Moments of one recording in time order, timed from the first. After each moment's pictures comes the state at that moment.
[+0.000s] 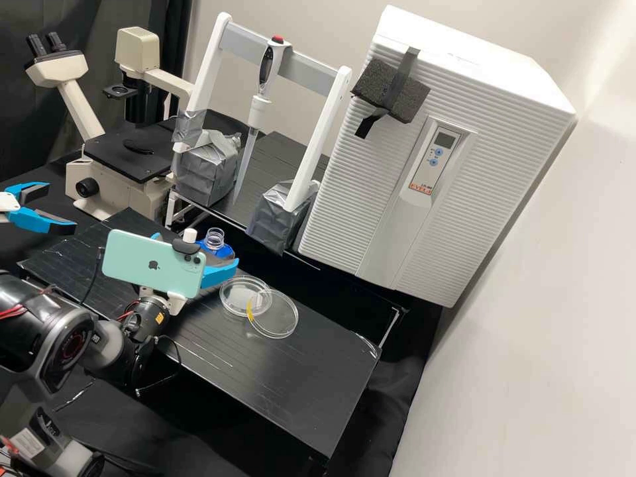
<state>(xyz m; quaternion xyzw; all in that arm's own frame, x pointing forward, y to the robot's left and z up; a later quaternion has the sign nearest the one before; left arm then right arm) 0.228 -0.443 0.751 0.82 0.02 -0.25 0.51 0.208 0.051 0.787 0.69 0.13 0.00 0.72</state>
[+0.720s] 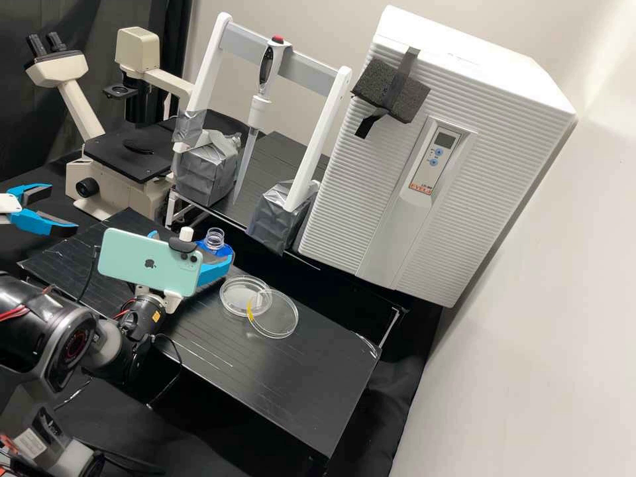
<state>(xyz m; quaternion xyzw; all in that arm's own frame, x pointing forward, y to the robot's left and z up) 0.227 -0.446 0.748 0.82 0.01 -0.26 0.51 0.207 0.054 0.784 0.69 0.14 0.00 0.71</state>
